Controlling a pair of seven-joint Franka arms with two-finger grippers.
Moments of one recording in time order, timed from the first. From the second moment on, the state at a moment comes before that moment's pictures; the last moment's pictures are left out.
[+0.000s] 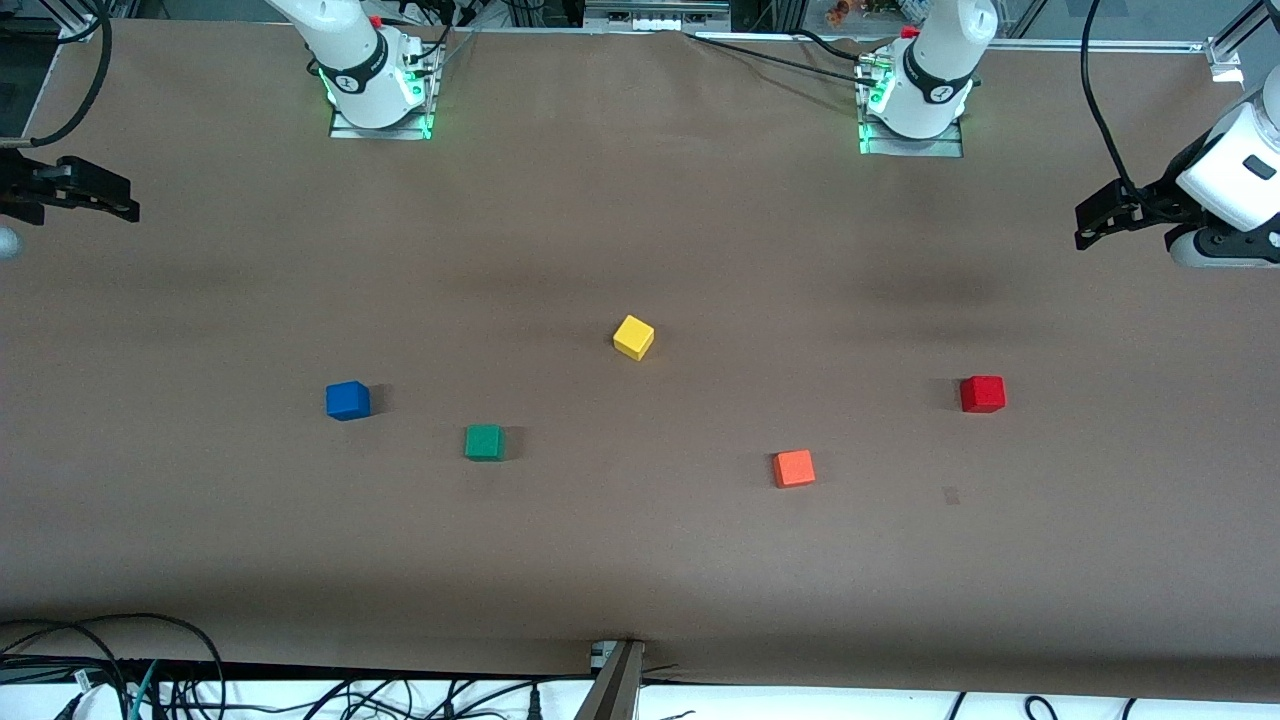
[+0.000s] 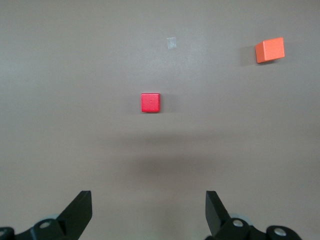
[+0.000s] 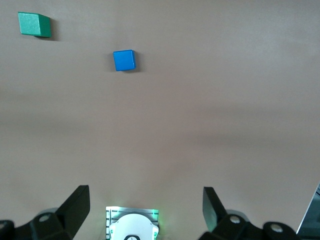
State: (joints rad) left arm -0.09 -0.05 0.07 -1.69 0.05 1.58 -0.01; right arm 0.04 0.11 -0.08 -1.39 -0.05 1.33 -0.12
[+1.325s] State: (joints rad) left arm -0.09 -0.02 0.07 -1.69 0.05 1.50 -0.01; right arm 0.04 0.11 -0.07 -1.39 -0.05 1.33 -0.12
